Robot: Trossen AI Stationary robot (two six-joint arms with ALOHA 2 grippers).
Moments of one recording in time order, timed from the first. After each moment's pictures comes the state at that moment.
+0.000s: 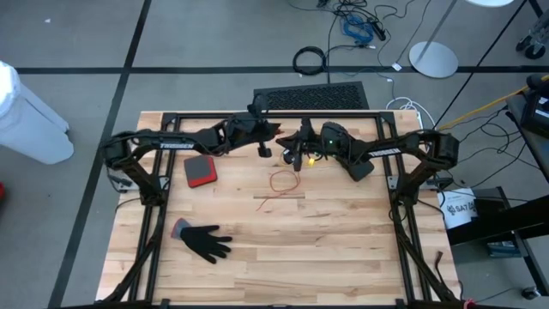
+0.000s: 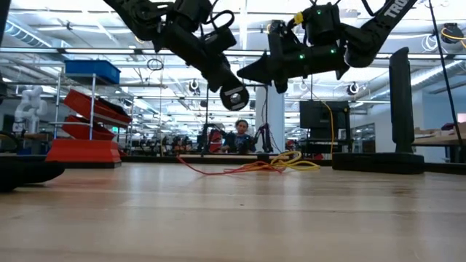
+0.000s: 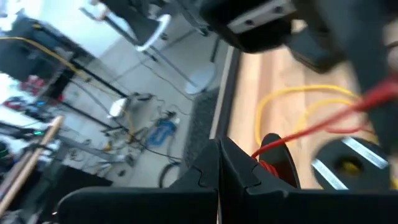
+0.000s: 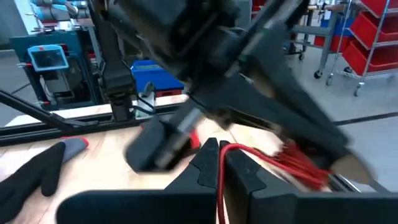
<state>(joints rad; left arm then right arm) 0.35 1.63 1.05 0.24 -0.23 0.67 -0.34 1.60 0.76 0.77 -0.14 0.06</state>
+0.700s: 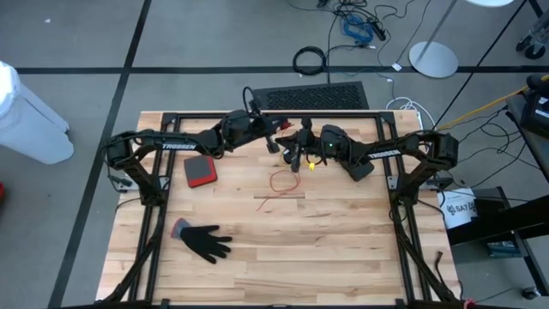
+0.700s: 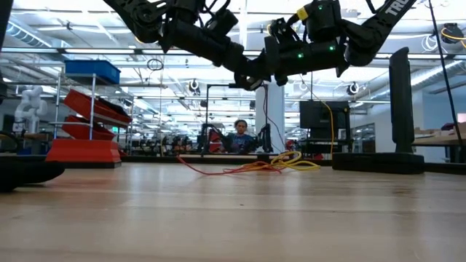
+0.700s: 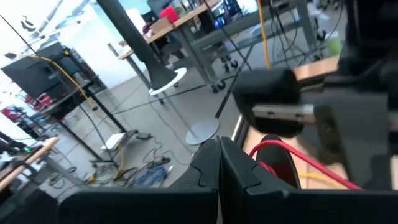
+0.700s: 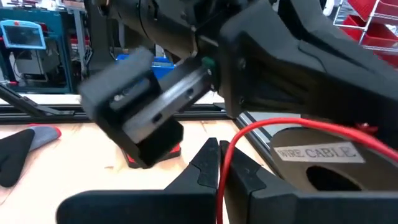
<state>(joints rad) 0.34 1.64 1.05 0.51 -0.16 0.51 -0.31 1.60 0.76 0.79 -0.05 -0.10</state>
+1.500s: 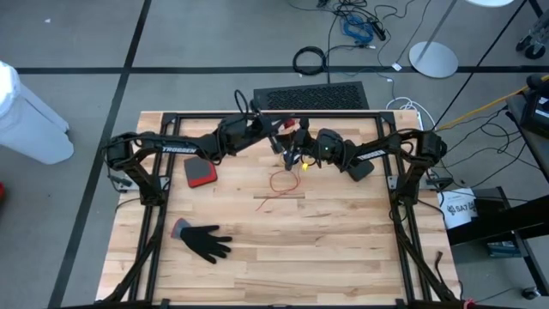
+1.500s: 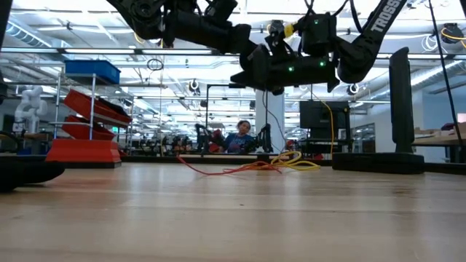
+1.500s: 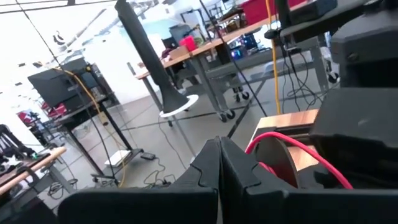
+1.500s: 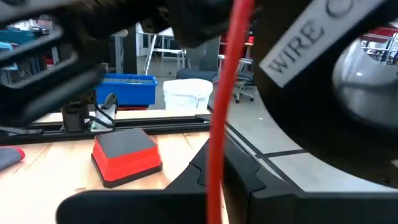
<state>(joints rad) 0.29 1.64 1.05 0.65 -0.23 0.45 -0.31 1.75 0.76 1.04 0.03 -0.07</state>
